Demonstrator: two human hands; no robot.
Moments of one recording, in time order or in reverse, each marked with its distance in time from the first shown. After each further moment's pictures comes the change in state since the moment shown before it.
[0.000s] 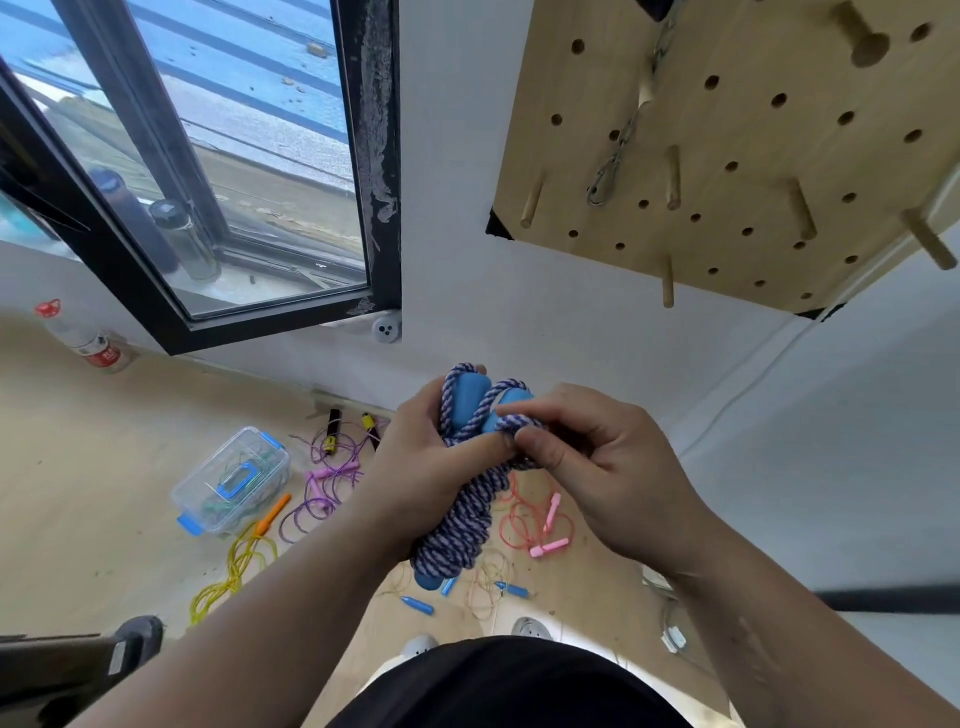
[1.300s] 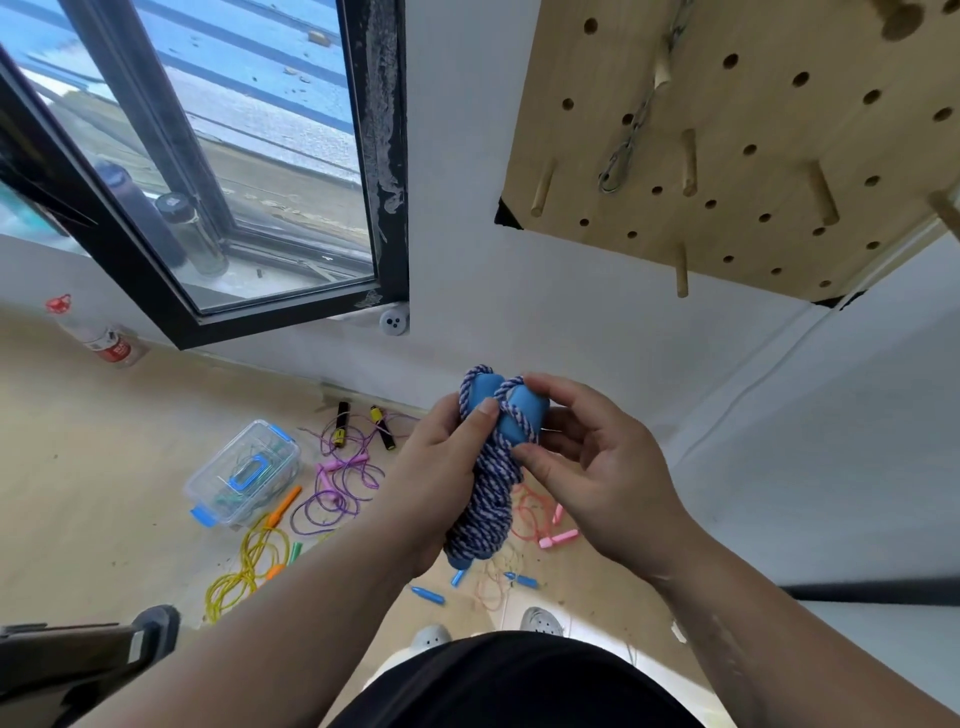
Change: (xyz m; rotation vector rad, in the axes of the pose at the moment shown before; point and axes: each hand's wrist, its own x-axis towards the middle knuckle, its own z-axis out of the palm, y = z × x) left_hand -0.003 -0.013 0.005 -0.136 0.109 -0.313; right_hand -0.008 0.022 0.023 0.179 0.081 0.155
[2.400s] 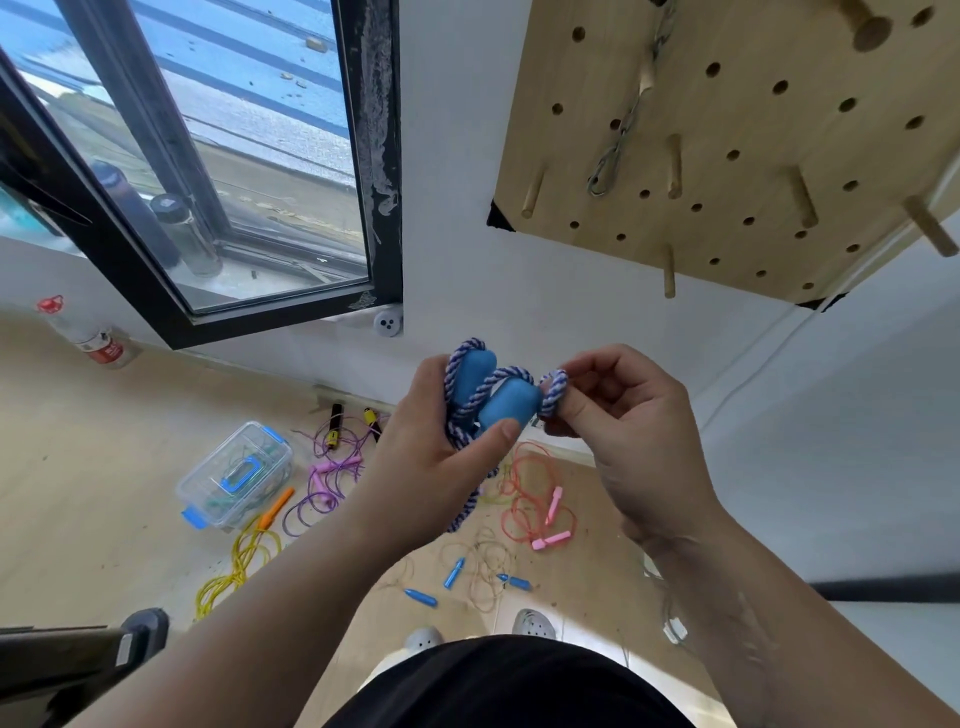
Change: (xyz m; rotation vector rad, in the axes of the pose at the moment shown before) left_hand -0.008 0.004 -0.011 0.648 0.039 0.505; right_hand 0.006 -0.032 -0.010 0.232 0.267 0.076
